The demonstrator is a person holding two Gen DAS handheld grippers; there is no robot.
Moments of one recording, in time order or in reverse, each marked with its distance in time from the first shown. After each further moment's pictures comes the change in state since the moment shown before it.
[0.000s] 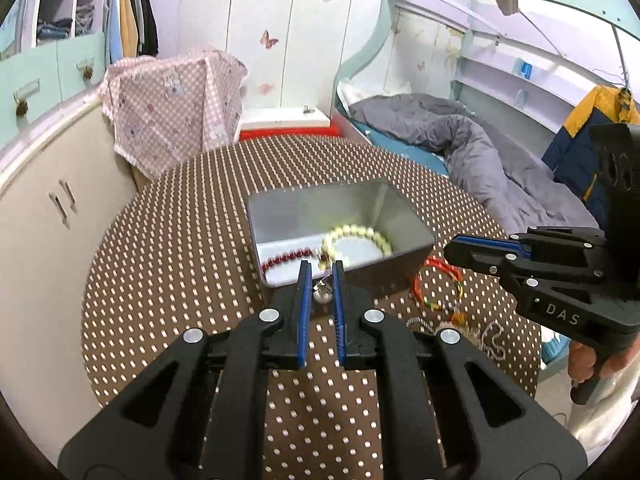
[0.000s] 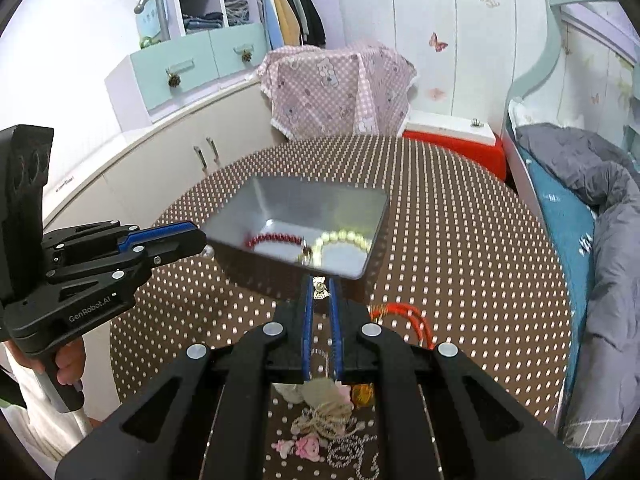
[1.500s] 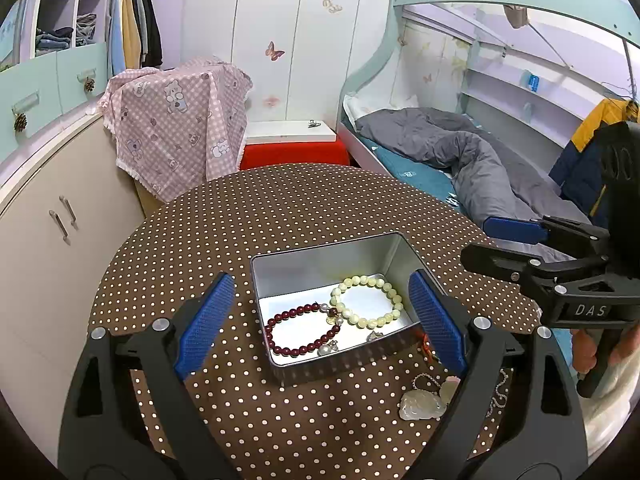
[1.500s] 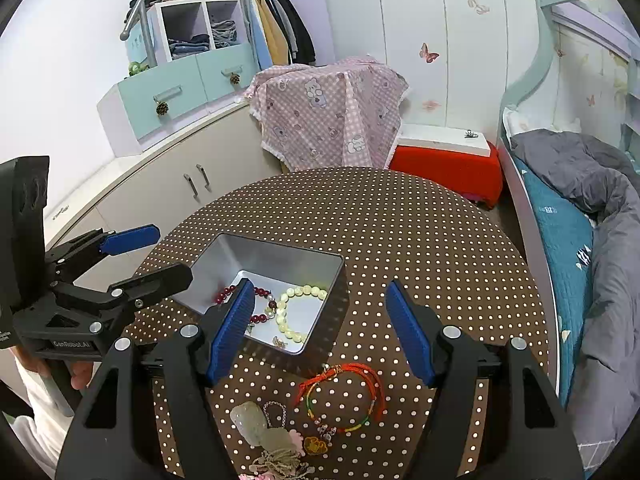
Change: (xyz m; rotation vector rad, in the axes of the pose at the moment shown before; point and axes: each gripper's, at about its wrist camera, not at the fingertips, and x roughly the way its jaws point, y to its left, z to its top) left arm 0.018 0.005 0.036 -0.020 -0.025 0.008; right arm 0.002 -0.039 0.036 0.037 -0.033 0.008
